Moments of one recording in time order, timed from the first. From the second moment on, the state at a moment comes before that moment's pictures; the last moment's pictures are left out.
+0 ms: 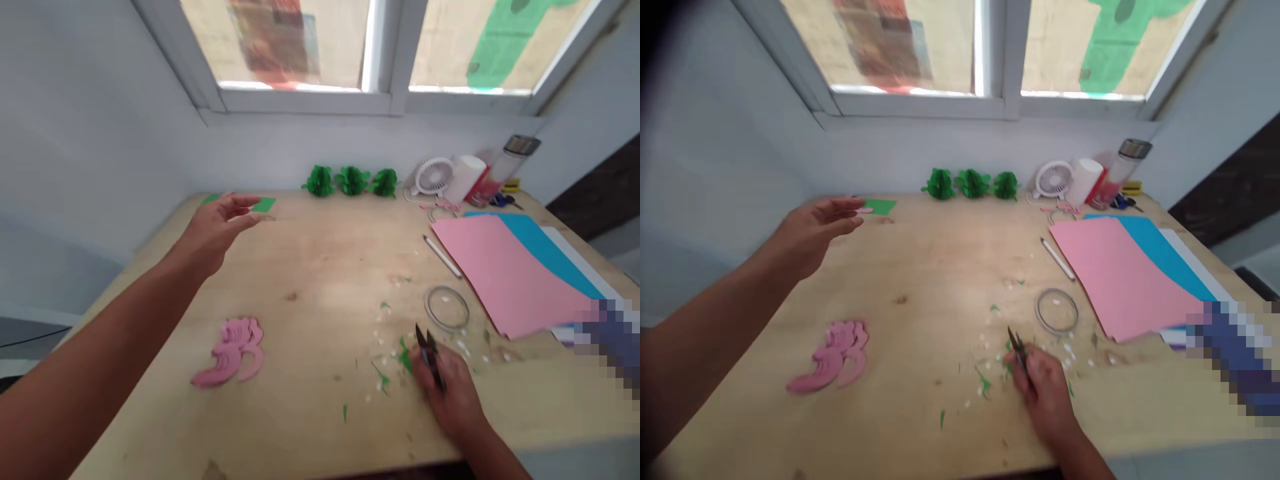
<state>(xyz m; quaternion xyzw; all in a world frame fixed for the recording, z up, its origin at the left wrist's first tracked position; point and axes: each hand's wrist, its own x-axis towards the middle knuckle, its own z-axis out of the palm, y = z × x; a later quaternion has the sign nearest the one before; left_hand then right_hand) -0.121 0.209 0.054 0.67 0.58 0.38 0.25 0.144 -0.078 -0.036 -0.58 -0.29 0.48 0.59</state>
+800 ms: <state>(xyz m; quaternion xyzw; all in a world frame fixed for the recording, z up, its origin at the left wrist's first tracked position) 0.052 -0.004 -0.006 0.93 0.28 0.00 0.24 0.187 -0.134 -0.025 -0.33 -0.13 0.58 0.73</state>
